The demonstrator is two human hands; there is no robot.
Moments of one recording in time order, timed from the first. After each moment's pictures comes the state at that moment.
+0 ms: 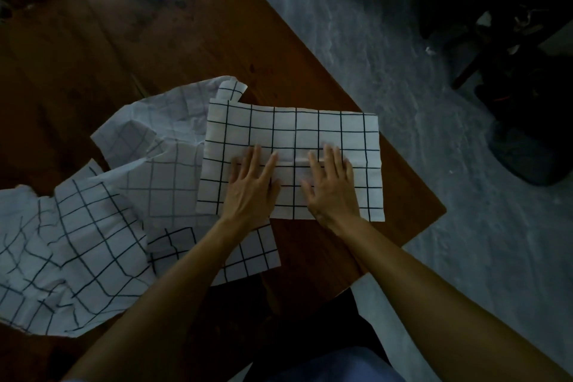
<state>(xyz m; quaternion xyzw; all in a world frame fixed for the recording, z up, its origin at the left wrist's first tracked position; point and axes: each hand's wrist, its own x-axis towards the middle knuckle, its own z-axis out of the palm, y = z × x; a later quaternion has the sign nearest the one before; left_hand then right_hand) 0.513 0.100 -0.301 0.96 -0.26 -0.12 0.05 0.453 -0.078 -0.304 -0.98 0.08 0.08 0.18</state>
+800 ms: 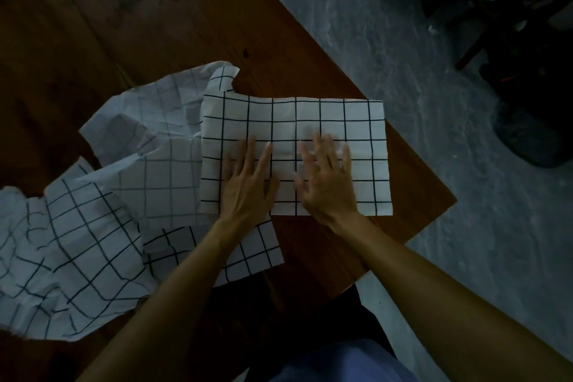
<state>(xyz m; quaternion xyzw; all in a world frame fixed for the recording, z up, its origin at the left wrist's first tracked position) 0.514 0.104 -0.318 0.96 -0.25 -0.08 0.07 0.457 -0.066 -0.317 -0.99 0.05 0.00 0.15</state>
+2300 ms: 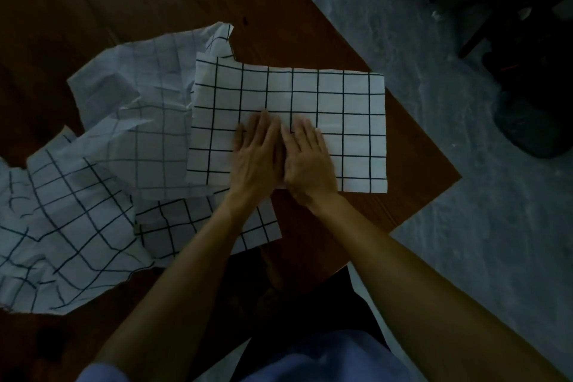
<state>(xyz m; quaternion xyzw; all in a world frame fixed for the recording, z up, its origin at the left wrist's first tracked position) 0.505 0.087 -0.326 0.96 -0.25 -0.09 0.10 0.453 -0.031 -0.319 -0.98 0.03 0.04 0.18</state>
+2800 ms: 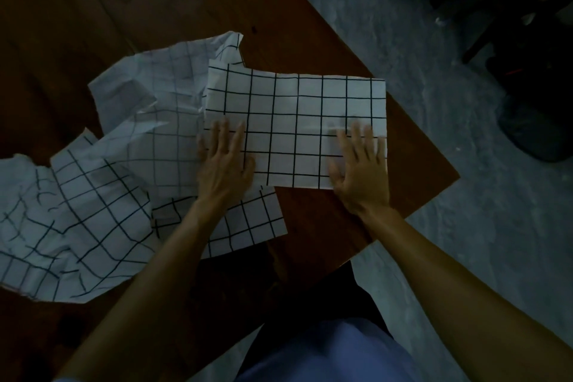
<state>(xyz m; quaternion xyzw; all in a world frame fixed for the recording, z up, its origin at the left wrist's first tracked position) 0.508 0.149 -0.305 0.97 -0.18 -0.10 0.09 0.412 -0.097 -0.316 -0.99 0.10 0.02 0.14</state>
